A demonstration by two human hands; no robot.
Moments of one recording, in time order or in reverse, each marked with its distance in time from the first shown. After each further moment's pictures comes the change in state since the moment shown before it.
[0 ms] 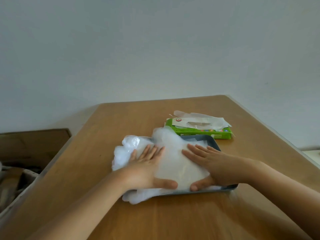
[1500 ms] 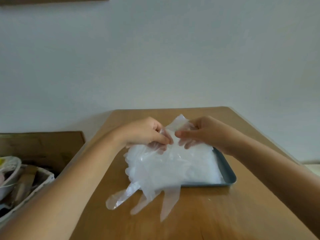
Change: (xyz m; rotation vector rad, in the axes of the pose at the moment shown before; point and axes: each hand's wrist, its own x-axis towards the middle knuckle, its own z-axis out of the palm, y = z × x) left_hand -0.074 0.010 -0.115 -0.685 0.131 0.086; right_hand -0.035 -0.082 -0.098 0.971 0.384 0.001
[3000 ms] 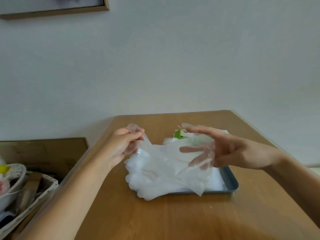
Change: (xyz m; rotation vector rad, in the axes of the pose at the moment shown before) left_hand -0.003 -0.050 0.002 -0.740 0.543 -0.098; right_hand -0.027 0.048 -0.036 0.272 -0.512 -0.355
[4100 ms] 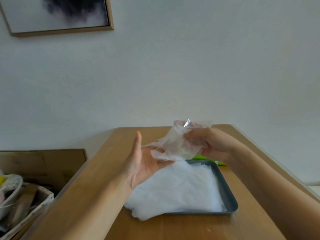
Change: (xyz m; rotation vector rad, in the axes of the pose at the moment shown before) left_hand 0.015 -0.020 0.050 -0.680 -0.578 -0.069; right_hand 0.064 -0.005 -0.027 0.546 0.373 0.028
